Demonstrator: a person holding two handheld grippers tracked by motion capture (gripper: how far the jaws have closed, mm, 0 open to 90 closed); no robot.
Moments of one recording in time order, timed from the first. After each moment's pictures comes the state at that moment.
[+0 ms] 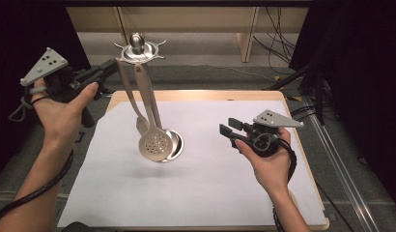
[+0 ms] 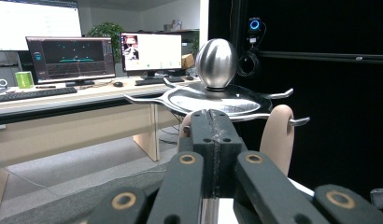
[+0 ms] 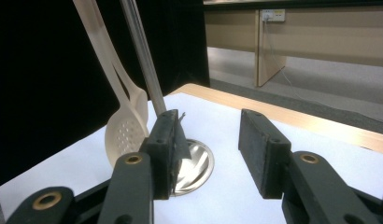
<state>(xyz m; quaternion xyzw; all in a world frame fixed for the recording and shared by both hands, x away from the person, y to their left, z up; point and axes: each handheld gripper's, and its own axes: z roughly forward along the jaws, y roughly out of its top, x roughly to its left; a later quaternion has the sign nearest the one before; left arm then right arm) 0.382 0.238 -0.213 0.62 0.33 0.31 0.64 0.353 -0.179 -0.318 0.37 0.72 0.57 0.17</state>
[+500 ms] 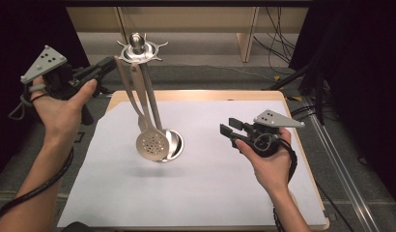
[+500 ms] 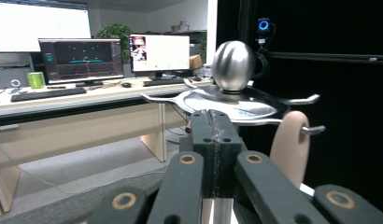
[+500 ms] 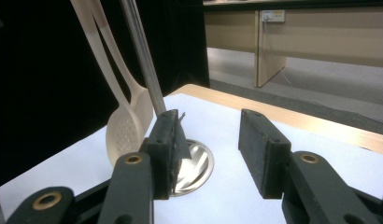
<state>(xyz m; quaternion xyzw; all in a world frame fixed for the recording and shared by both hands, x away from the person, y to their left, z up) 0.390 0.242 -0.212 0.62 0.34 0.33 0.63 0.353 -0.180 -0.317 0.37 0.72 0.57 0.18</state>
